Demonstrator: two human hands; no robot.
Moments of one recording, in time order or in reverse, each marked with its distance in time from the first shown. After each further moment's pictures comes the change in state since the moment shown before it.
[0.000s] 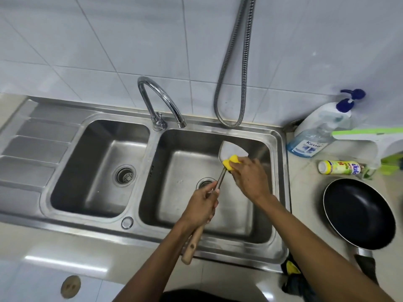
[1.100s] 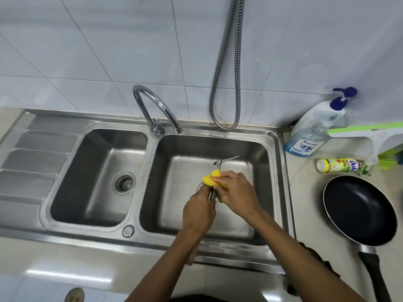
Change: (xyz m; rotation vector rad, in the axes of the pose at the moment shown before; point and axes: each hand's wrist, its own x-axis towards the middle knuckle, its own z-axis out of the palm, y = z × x) left_hand 0.000 -0.002 0.003 0.802 0.289 0.287; right_hand -0.032 -0.050 -0.021 0.368 -0.081 -0.025
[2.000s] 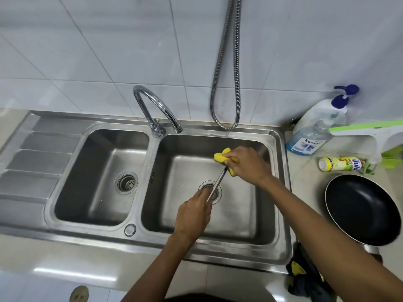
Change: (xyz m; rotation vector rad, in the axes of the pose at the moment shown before) left_hand -0.006 -0.030 0.000 0.164 0.099 0.276; right_hand 0.070 0.040 -0.037 -0.079 -0.097 0.053
